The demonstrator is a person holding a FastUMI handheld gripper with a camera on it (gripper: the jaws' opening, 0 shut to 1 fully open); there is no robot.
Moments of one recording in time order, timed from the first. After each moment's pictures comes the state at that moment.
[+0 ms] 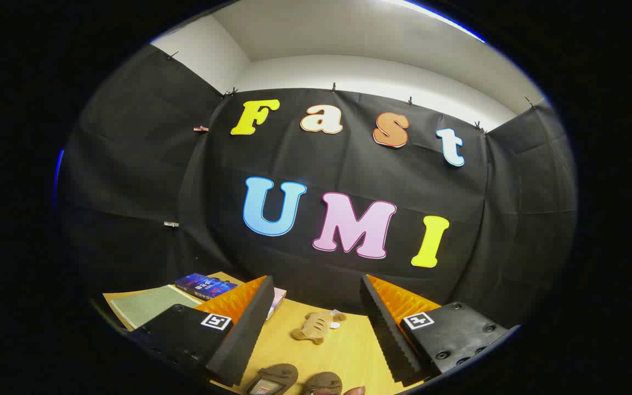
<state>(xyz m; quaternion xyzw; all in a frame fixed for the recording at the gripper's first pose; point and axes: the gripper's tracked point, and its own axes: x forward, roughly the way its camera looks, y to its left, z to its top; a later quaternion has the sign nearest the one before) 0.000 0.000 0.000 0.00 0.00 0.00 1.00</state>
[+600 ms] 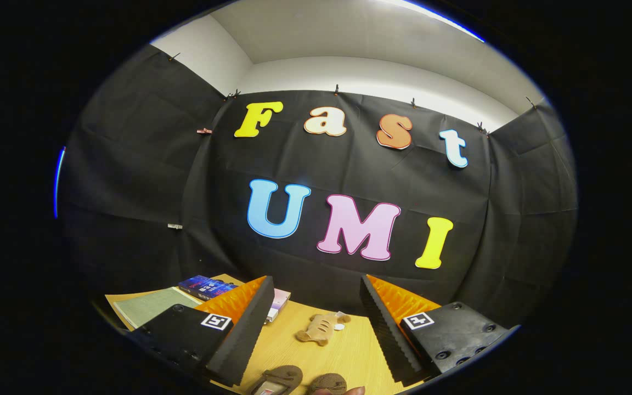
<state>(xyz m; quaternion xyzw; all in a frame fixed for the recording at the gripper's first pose) -0.003 0.004 0.002 0.00 0.00 0.01 1.00</state>
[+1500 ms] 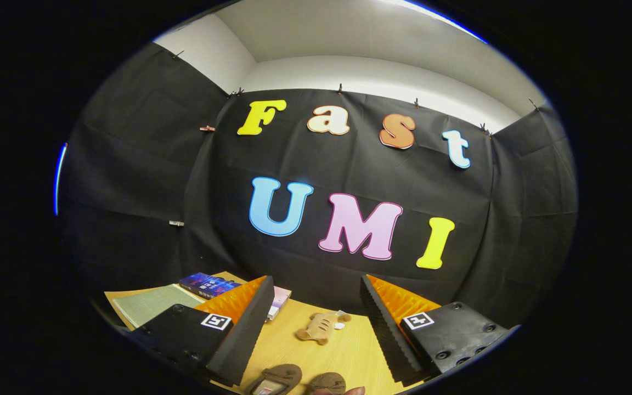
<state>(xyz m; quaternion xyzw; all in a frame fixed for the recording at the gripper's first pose) -0.003 0.005 -0.002 0.00 0.00 0.02 1.00</state>
